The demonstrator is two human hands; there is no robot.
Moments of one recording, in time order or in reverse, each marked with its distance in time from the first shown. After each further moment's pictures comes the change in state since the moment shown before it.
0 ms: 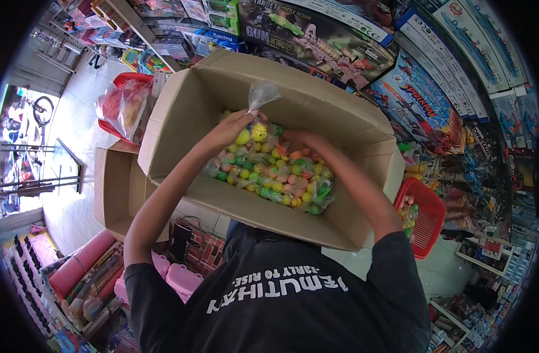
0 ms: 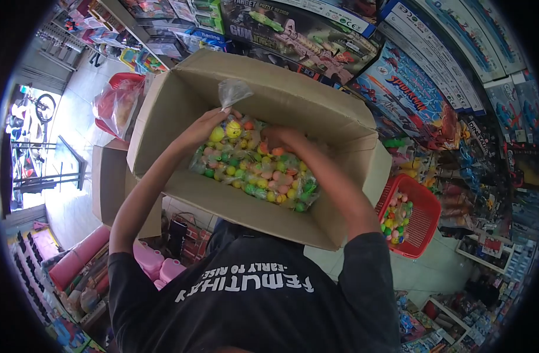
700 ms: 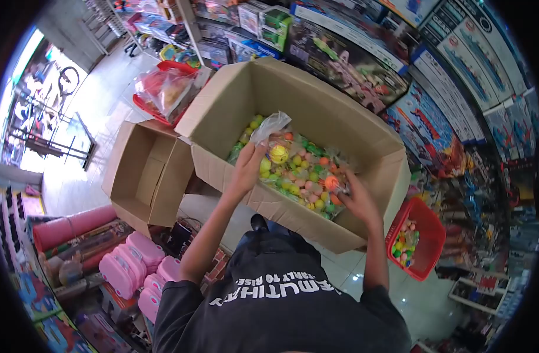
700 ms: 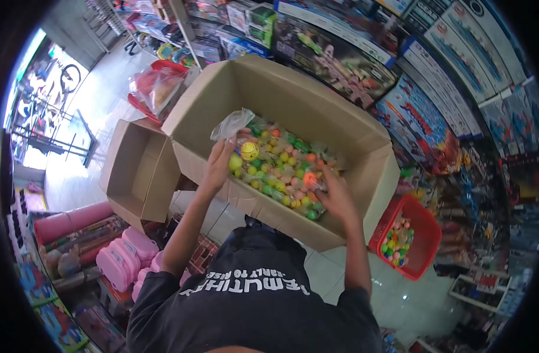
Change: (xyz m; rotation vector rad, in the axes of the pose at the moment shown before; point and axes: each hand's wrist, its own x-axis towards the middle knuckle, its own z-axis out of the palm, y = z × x) left_hand -0.121 -0.041 0.053 -0.091 0.471 0.506; right_hand -0.192 -0.046 0.101 0.411 0.847 -0.137
